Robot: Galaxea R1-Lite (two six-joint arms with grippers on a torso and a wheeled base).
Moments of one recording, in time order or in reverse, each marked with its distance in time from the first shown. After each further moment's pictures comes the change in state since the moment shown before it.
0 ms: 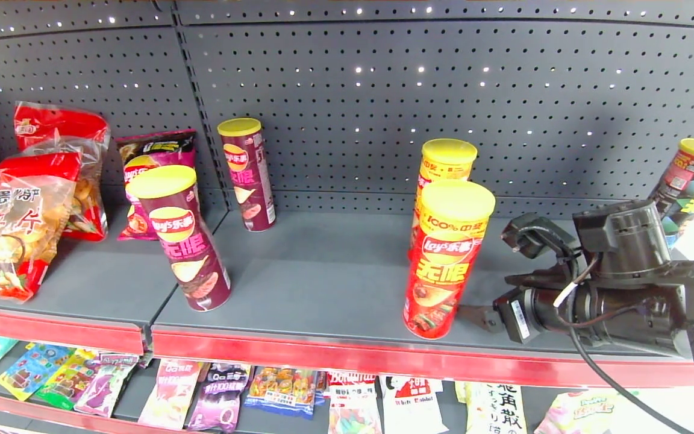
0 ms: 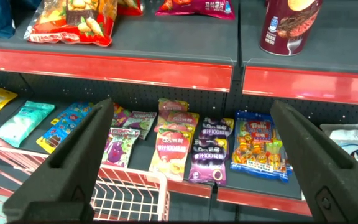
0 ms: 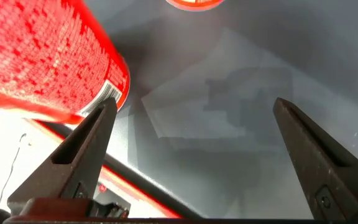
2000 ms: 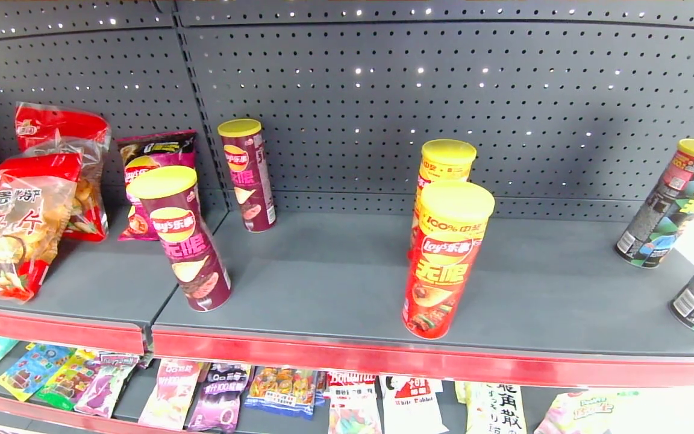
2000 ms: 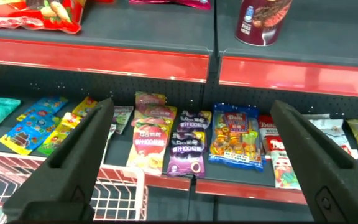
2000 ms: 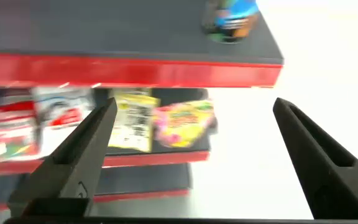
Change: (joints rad) left arm -0.003 0.002 0.026 -0.001 -0.096 -0.066; right arm -0.534 -1.416 0.392 0.611 -0.036 -0.054
